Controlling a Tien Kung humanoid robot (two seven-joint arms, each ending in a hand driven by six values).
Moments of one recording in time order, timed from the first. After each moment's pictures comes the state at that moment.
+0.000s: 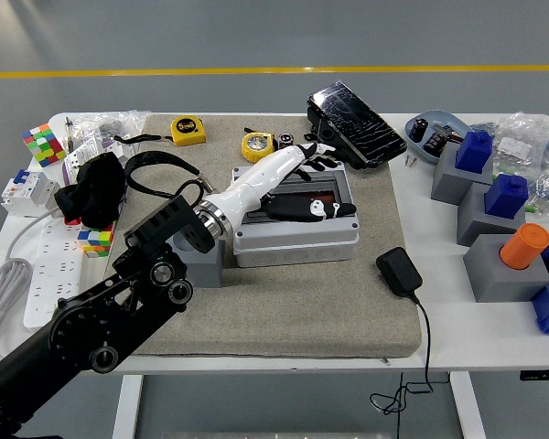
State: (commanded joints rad) left arm -0.48 0.05 -0.91 -1.39 1.65 0.08 0.03; right arm 0.09 -0.06 1.45 0.18 -1.46 0.07 -0.26
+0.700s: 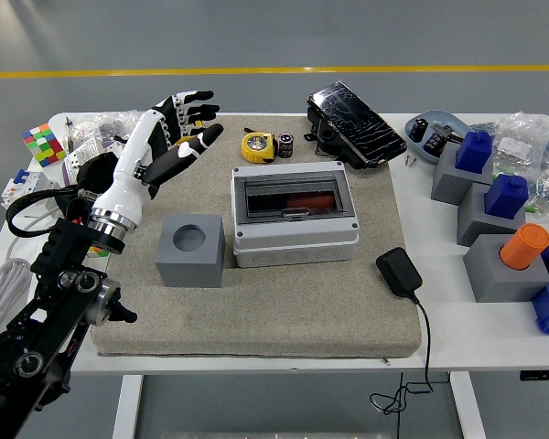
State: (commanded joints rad) left arm -0.24 0.06 -1.26 -1.43 1.35 0.10 -0.19; right arm 0.10 -0.08 1.49 0.18 -1.49 0.06 -0.26
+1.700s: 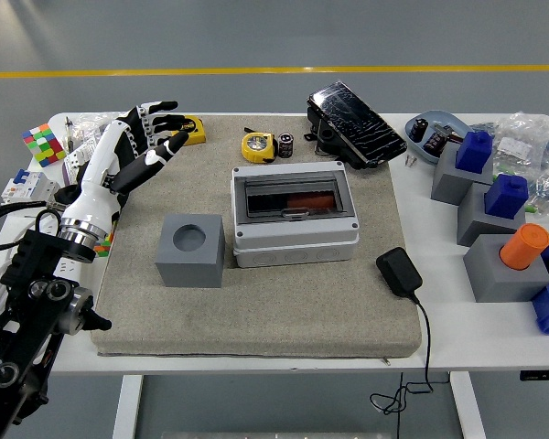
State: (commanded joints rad) left arm -0.19 0.09 -1.32 -1.44 1.36 0.07 -0.18; right arm 0.10 -0.08 1.54 0.18 -1.51 0.06 -0.25
